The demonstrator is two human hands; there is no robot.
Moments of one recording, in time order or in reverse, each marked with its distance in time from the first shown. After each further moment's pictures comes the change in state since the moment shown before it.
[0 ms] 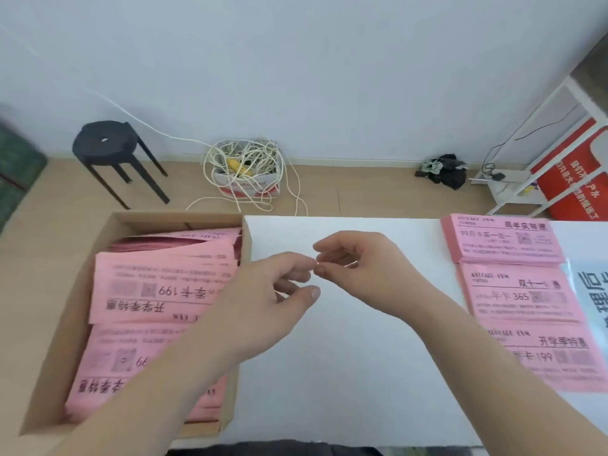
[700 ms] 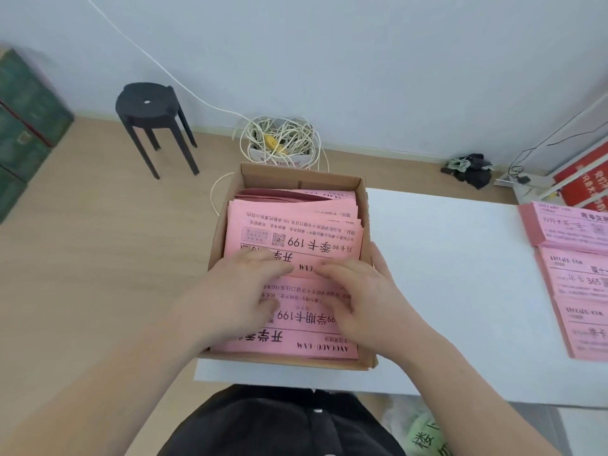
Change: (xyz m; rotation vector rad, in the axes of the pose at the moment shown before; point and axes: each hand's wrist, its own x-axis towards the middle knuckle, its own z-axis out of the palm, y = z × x) left_hand -0.069 -0.182 -0.163 0.659 -0.136 0.176; right_hand -0.032 -0.050 0.219 -0.605 -0.024 -0.320
